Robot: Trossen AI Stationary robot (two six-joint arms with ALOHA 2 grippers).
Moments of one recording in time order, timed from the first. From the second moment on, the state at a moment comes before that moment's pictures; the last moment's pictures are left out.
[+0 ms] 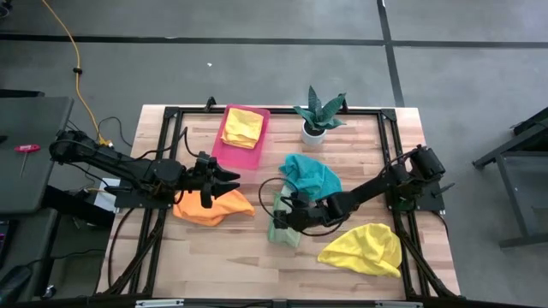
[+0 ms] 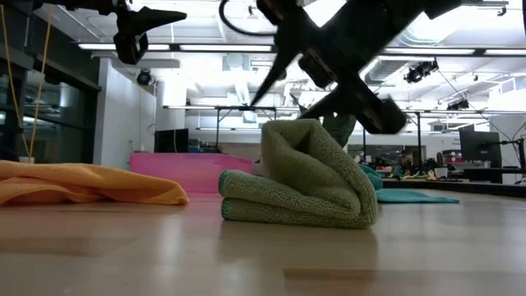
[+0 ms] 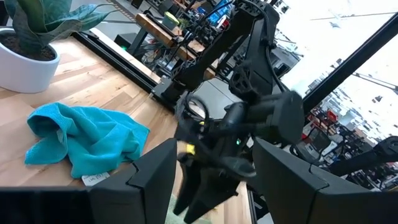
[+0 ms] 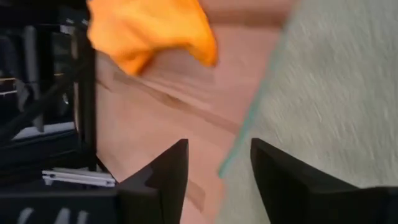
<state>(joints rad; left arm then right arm) -0.15 0.84 0.45 0.31 -0.32 -0.68 0.35 1.81 1.10 -0.05 0.28 1.62</state>
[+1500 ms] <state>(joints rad) -0.15 0.84 0.45 0.31 -0.34 -0.72 0.31 1.91 1.10 -0.05 -0.08 0.61</state>
